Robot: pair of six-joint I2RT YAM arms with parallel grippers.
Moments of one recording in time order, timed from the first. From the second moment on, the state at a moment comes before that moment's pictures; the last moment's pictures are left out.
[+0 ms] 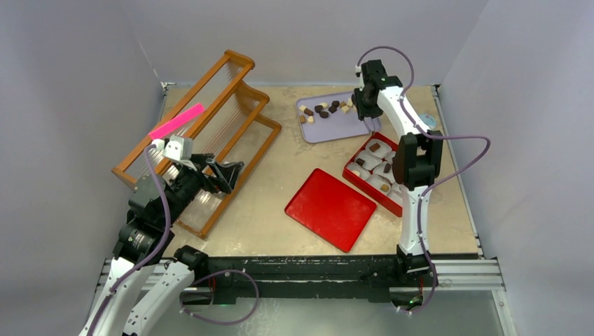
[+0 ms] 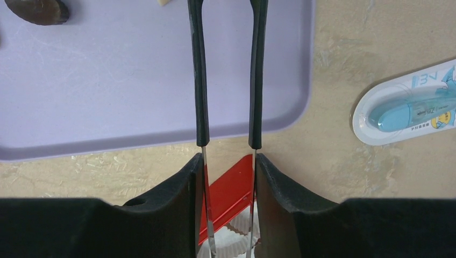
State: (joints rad) left arm -0.40 0.49 0.84 -0.39 0.07 -0.31; right arm 0.18 2.26 2.13 -0.91 0.13 0.00
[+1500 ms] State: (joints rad) left arm -0.40 0.49 0.84 -0.39 0.06 -0.31; right arm 0.17 2.40 2.24 -1.01 0.11 -0.02
